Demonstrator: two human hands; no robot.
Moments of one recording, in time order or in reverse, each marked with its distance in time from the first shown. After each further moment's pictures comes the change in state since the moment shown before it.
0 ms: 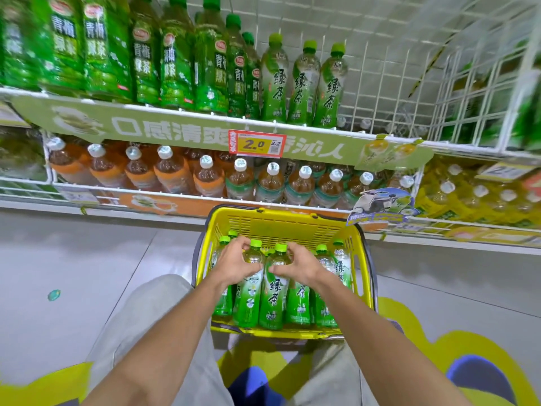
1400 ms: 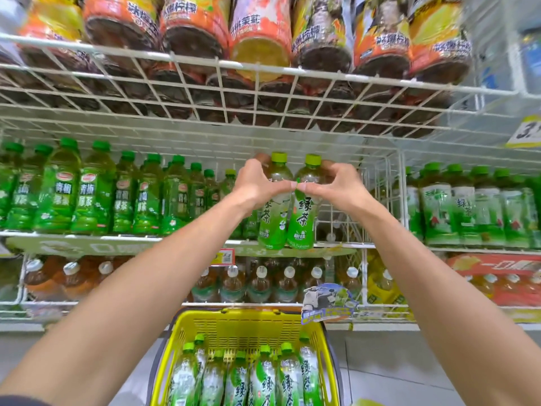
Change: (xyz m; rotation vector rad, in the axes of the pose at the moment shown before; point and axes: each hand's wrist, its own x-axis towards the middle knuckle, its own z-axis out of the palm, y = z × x) left_hand 0.023 0.398 -0.156 -0.128 0.314 0.459; right_hand -0.096 -0.207 -0.346 0.021 0.565 -0.615
